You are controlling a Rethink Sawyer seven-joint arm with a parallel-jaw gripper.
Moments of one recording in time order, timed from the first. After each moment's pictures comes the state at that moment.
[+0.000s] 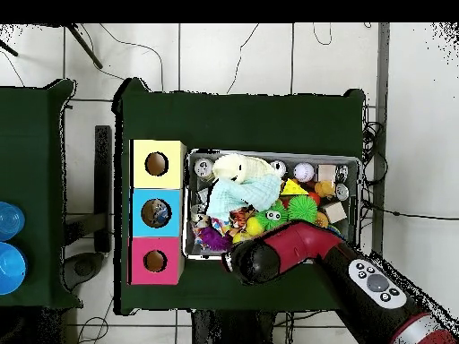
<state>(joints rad) -0.84 -0.56 0.68 2.01 -0.84 0.69 1.78</state>
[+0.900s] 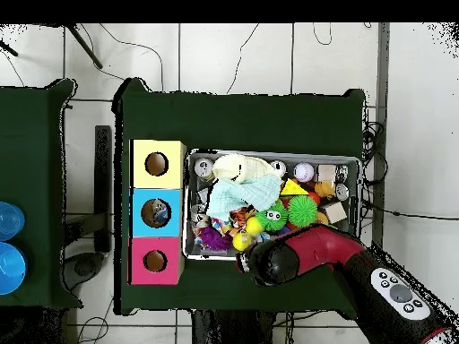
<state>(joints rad) -0.92 -0.57 0.69 2.00 -0.84 0.74 1.78</state>
